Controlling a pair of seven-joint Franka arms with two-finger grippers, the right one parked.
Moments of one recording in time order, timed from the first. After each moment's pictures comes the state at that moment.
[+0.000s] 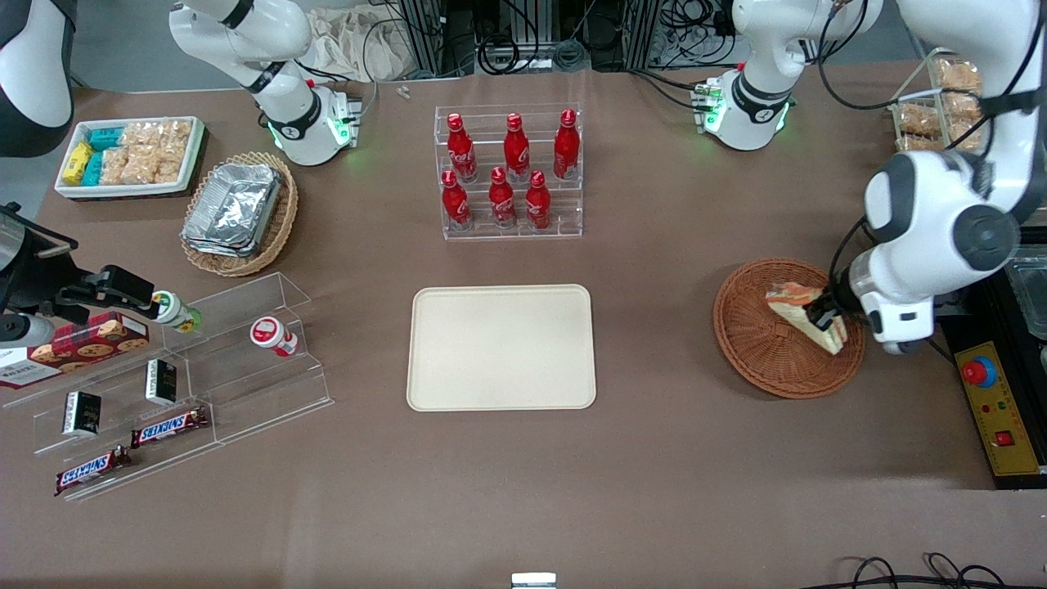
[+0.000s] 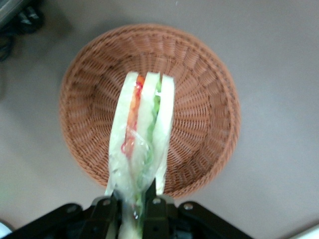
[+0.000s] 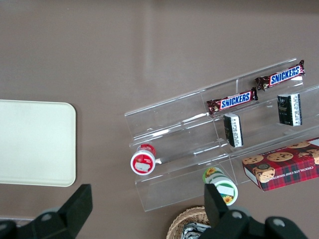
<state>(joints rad) -0.08 0.12 0.04 -1.94 -0.03 1.91 -0.91</state>
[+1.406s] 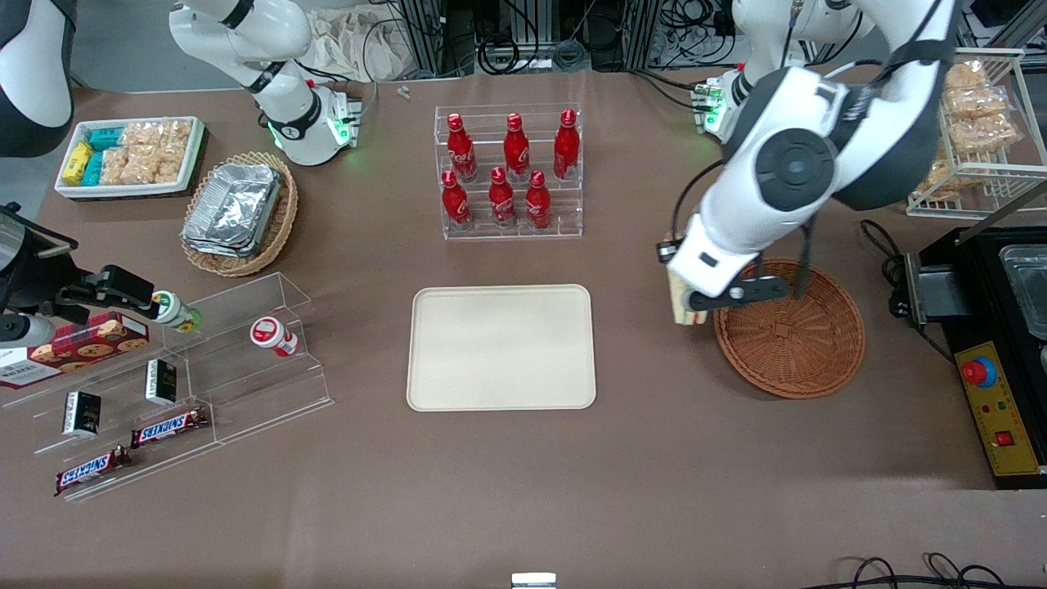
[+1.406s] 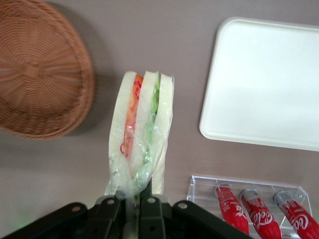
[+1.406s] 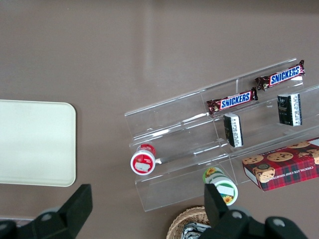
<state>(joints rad) -0.26 0.26 -0.28 -1.59 -0.03 1.66 -0.63</state>
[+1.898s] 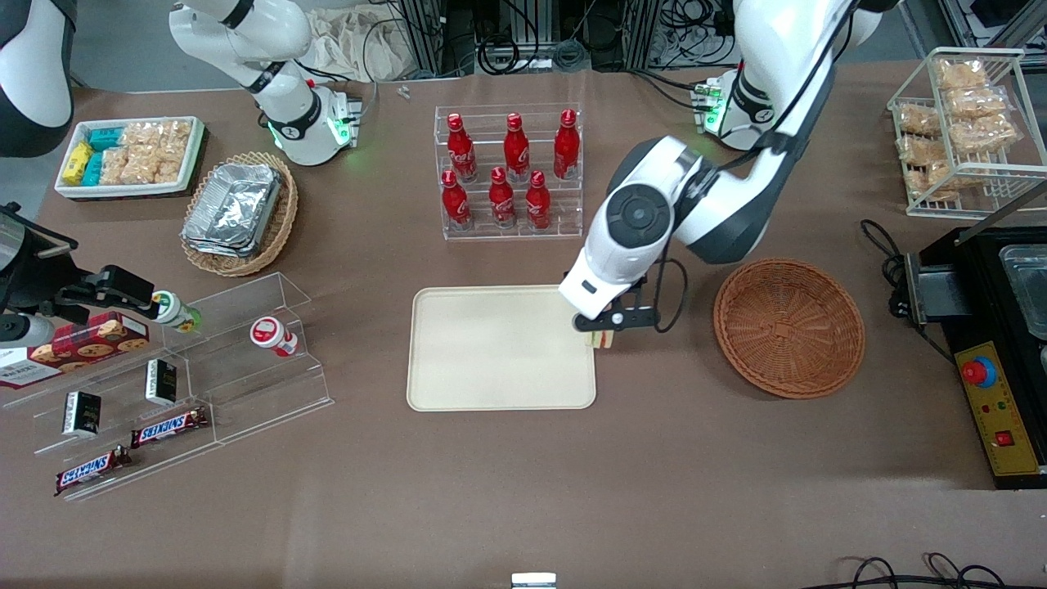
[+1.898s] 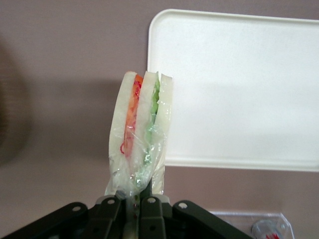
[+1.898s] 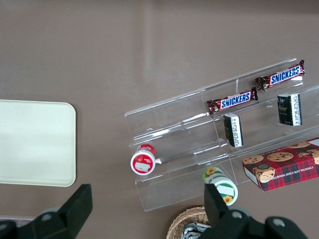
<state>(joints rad) -0.40 0.49 -0.29 -1.57 0.02 1.95 -0.74</state>
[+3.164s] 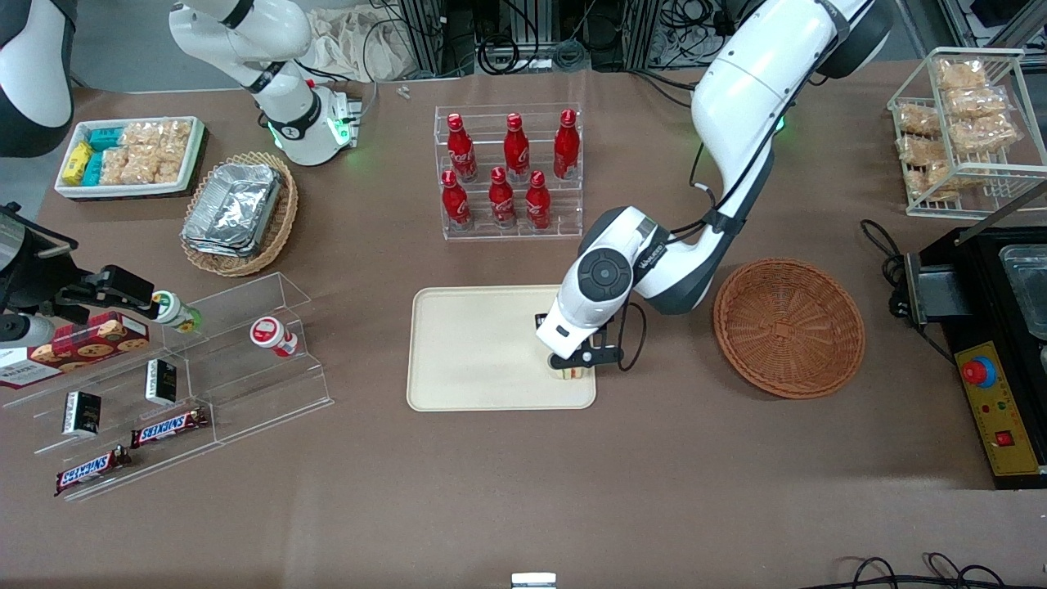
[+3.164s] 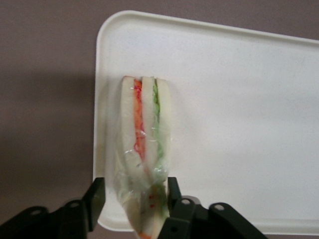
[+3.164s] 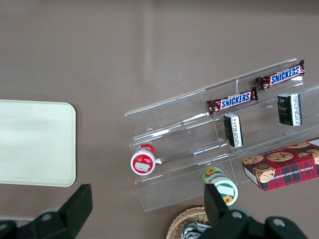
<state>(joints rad) -0.43 0.68 -0.28 -1.53 0.03 2.15 -0.80</state>
